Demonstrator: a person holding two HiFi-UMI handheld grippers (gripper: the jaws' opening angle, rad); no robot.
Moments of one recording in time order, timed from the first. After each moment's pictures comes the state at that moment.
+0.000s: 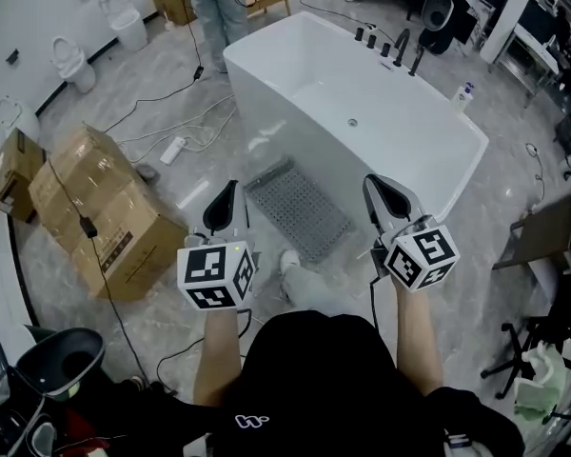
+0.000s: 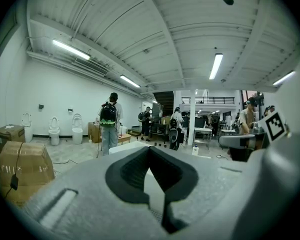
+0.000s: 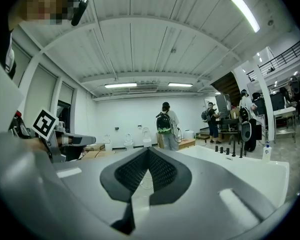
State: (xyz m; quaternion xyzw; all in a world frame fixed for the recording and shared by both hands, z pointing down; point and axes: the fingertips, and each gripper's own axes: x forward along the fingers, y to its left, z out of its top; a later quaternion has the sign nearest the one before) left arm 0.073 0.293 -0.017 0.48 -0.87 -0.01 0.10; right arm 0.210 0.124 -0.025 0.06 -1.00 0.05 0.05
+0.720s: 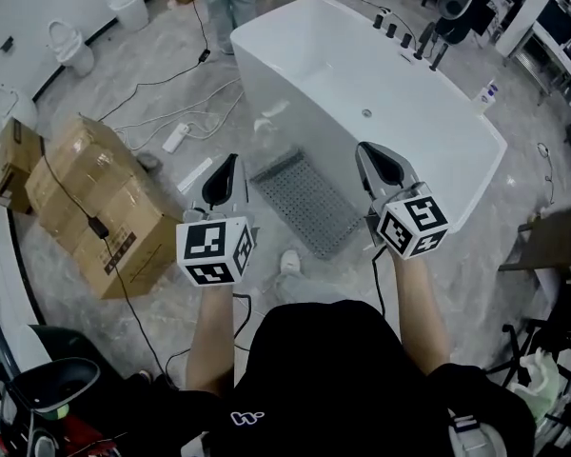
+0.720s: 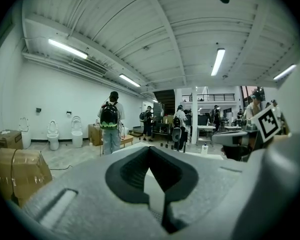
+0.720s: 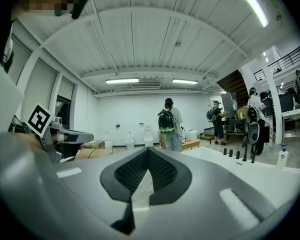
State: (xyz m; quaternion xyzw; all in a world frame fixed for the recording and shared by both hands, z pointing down) left arm -0.046 0.250 0.004 0.48 -0.87 0.01 0.09; right arm 0.068 0.081 0.001 0.05 -1.00 0.03 0.06
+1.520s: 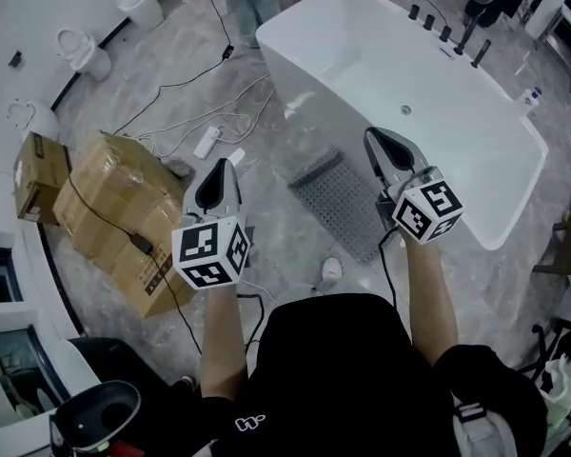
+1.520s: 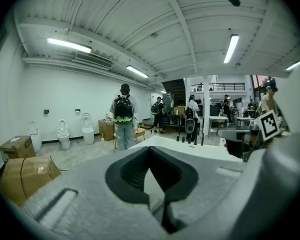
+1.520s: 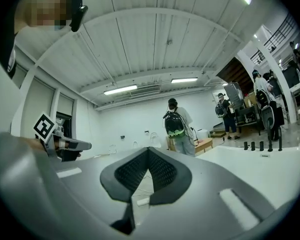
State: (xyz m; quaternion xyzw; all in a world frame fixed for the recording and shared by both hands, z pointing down) left arm -0.213 0.245 0.015 0.44 -0.89 0.05 0.13; right arm -0.093 0.039 0.015 0.00 -1.00 0.10 0.00
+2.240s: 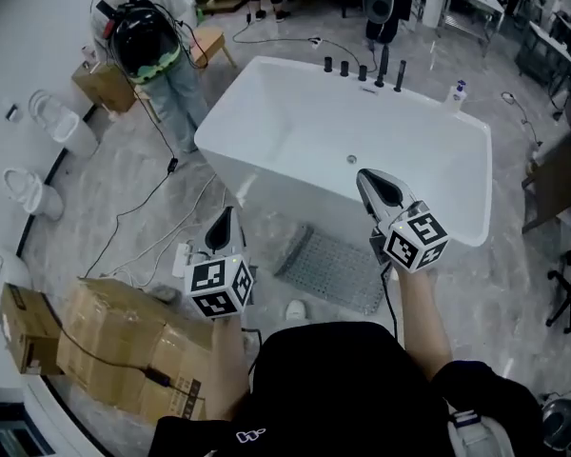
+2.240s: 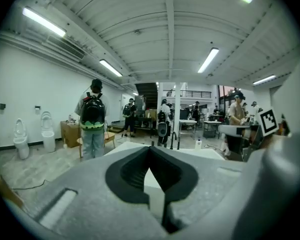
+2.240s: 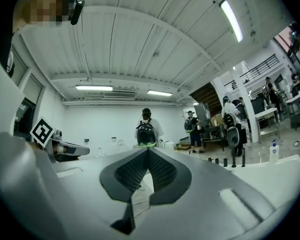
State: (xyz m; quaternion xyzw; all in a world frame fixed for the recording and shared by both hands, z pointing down) left arm -0.305 0.125 0.023 0.60 -0.79 0.05 0.13; right arm -0.114 -0.028 -0.004 0.20 -0.98 0.07 -0.02
